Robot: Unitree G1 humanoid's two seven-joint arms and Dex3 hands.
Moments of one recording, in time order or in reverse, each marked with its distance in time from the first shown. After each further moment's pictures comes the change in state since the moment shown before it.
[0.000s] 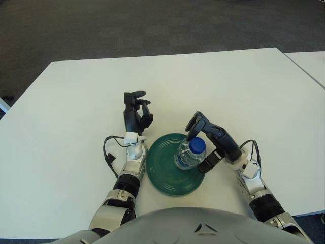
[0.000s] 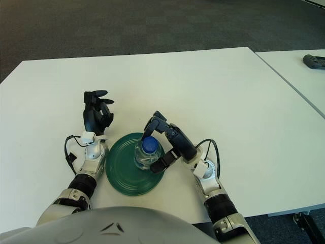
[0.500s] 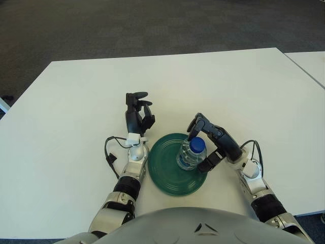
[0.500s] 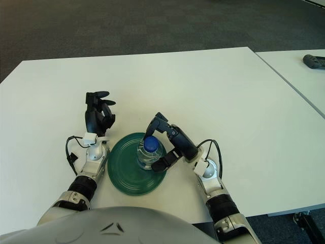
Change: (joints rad) left arm 0.025 0.003 -0.038 -0.039 0.006 0.032 0.036; right arm 0.004 -0.022 -0.025 0.006 -0.010 0.043 0.017
